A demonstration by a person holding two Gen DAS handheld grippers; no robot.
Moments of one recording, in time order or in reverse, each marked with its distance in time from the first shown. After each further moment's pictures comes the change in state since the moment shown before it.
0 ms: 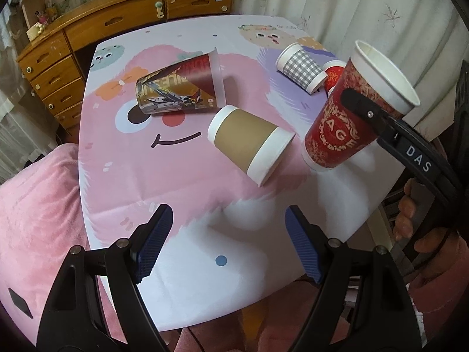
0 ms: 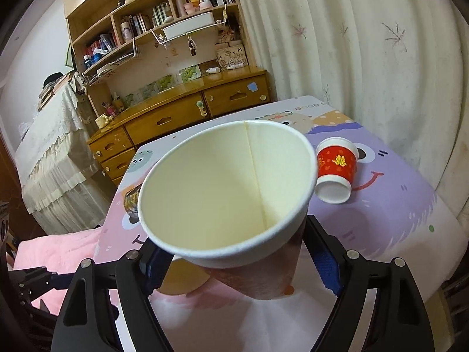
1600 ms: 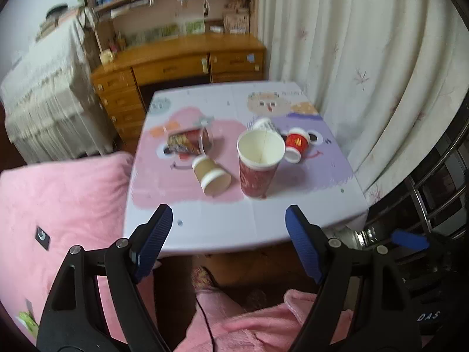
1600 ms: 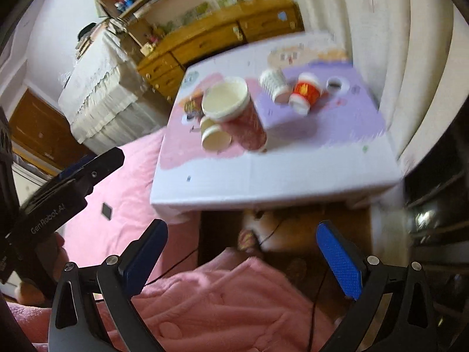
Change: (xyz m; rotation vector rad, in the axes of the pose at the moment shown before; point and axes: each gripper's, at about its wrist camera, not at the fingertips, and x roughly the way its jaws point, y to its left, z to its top) left arm -0.251 -0.213 -0.019 -0.172 -0.245 0.257; right arm -0.268 -0.095 0.057 -0.076 0.429 0.243
